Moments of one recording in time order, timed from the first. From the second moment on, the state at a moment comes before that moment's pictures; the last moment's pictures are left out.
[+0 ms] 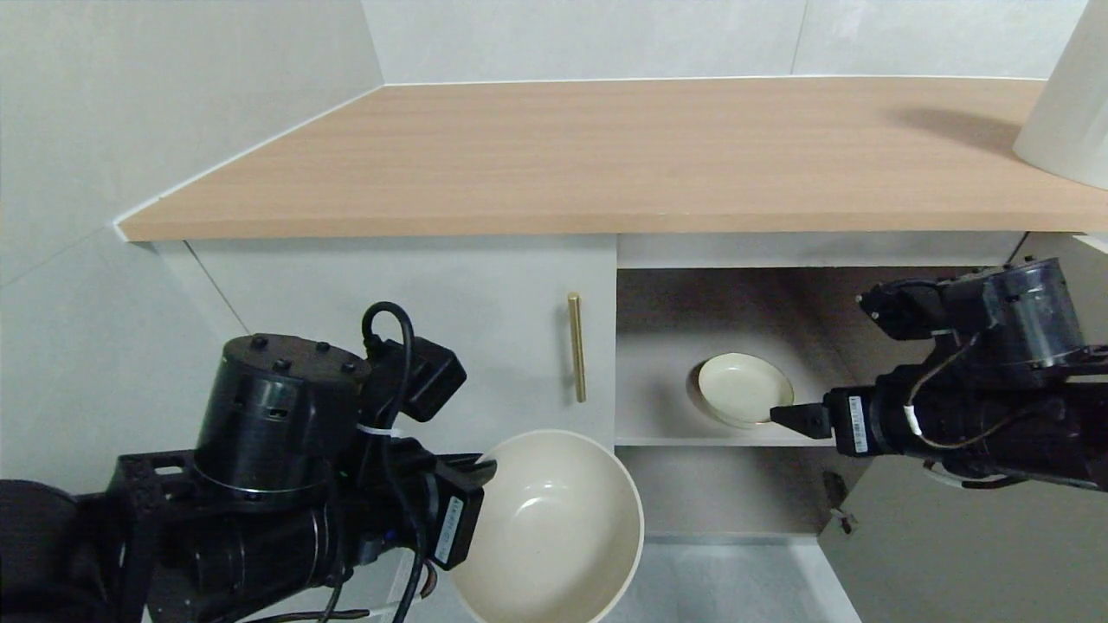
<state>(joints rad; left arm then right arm) -0.70 1.52 -0.69 -0.26 0.14 -0.09 0.49 1.53 -0.84 -0.10 -0.16 0.23</state>
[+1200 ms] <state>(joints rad) -0.91 1.72 -0.67 -0.44 0.33 -0.09 0.79 1.61 -0.74 -0.12 -0.13 0.21</state>
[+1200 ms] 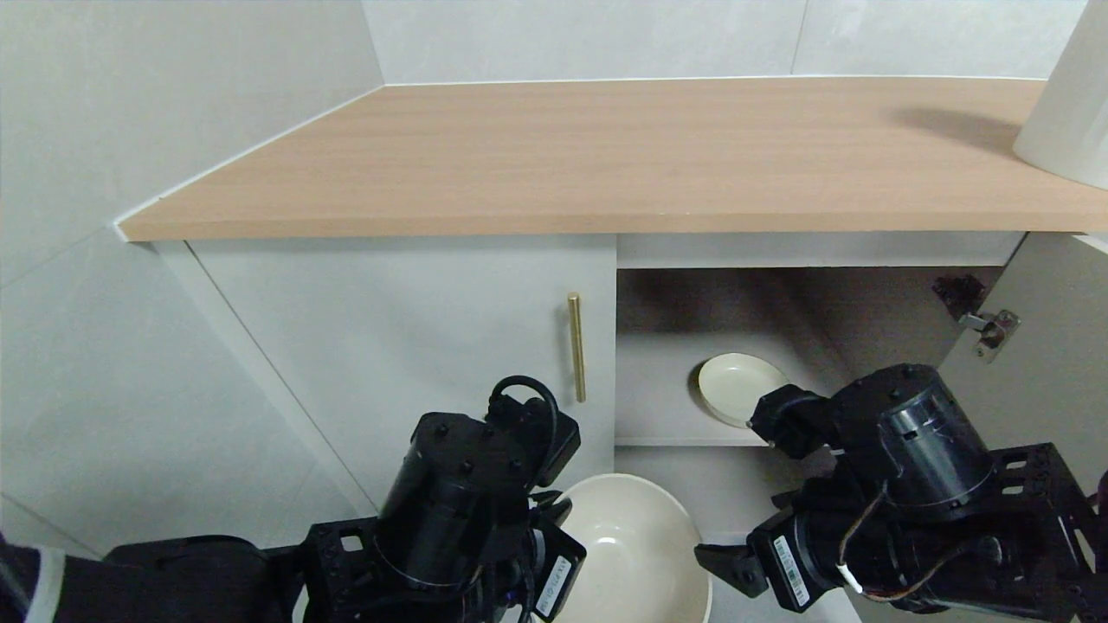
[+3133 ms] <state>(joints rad) -0.95 1.73 -0.66 -0.55 0.40 -0.11 0.79 1.68 -0.73 -0.20 -0.16 0.24</state>
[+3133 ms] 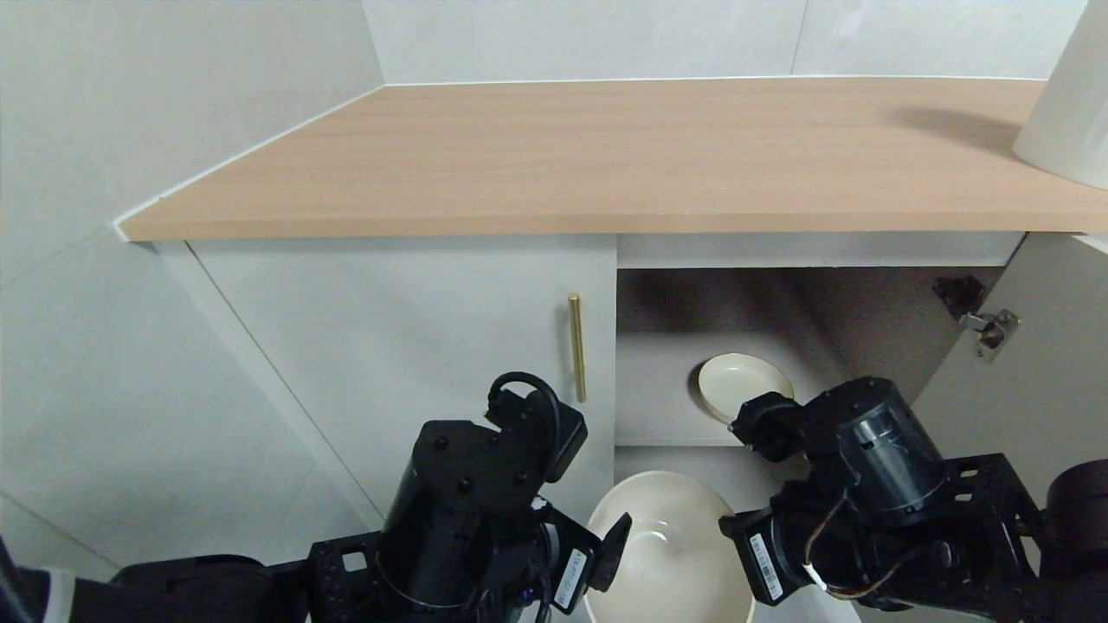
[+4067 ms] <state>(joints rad) -0.94 1.70 -0.66 -0.57 0.41 -0.11 0.44 1.89 -0.90 -0.41 -0.32 0.57</state>
